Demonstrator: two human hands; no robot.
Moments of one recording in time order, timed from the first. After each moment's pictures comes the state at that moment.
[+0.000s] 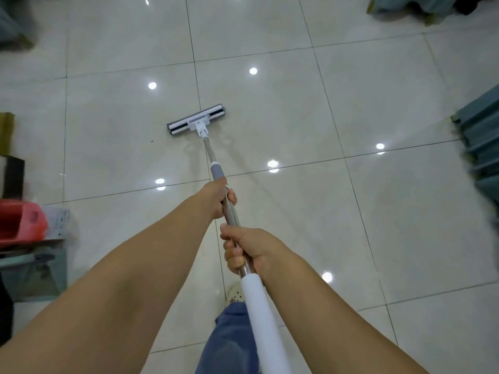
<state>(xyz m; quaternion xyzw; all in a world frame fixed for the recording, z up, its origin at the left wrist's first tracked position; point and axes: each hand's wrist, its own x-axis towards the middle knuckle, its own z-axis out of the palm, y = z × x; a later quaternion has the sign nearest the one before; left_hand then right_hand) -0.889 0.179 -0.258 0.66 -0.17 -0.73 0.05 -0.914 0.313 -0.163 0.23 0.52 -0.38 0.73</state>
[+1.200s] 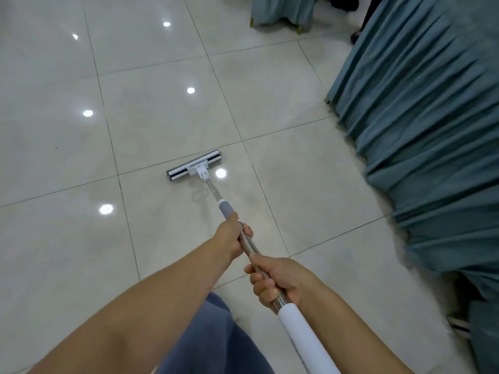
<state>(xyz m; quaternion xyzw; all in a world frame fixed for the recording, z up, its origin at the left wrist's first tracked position) -1.069 0.682 -0.174 0.60 -0.08 -0.80 0.03 -1.095 0.806 -0.073 0.26 0.54 -0.39 0.70</state>
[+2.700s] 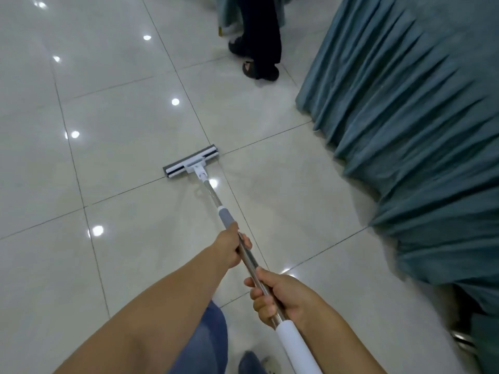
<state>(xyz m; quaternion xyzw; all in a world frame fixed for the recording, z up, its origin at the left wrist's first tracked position) -1.239 0.717 -0.211 0.60 -0.21 -0.77 -0.04 -1.253 0.858 -0.111 0.32 0.46 -0.47 0.68</state>
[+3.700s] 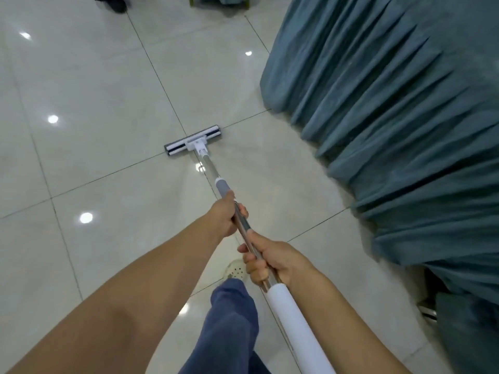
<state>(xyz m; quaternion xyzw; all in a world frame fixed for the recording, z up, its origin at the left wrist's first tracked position) -1.363 0.773 -0.211 0.60 -0.20 -0.78 -0.02 -1.365 0.902 -0.115 0.29 0.50 -0.47 0.66</state>
